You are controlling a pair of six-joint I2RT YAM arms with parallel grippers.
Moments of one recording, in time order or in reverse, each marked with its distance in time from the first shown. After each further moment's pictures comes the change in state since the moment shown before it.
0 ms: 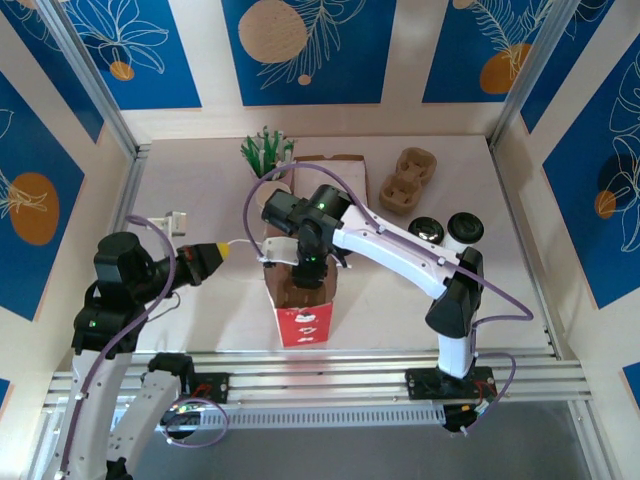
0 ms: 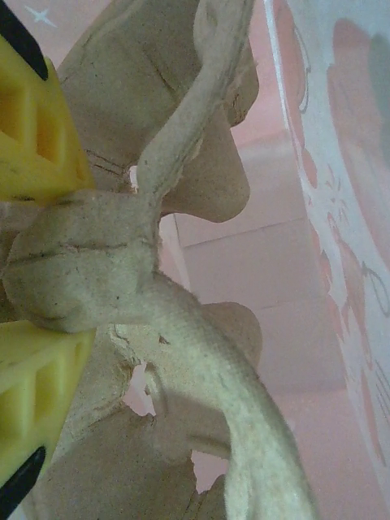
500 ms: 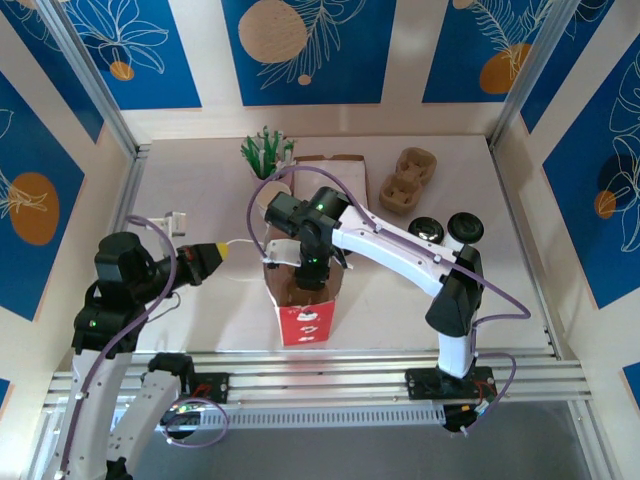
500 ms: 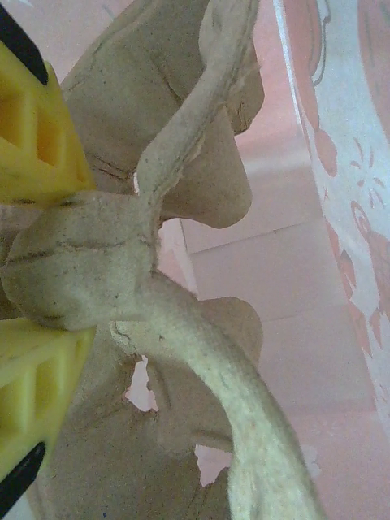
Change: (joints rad) left arm 0.000 0.004 0.000 -0.006 -0.025 0.014; right arm -0.016 0.000 -0.056 0.019 -0.010 0.015
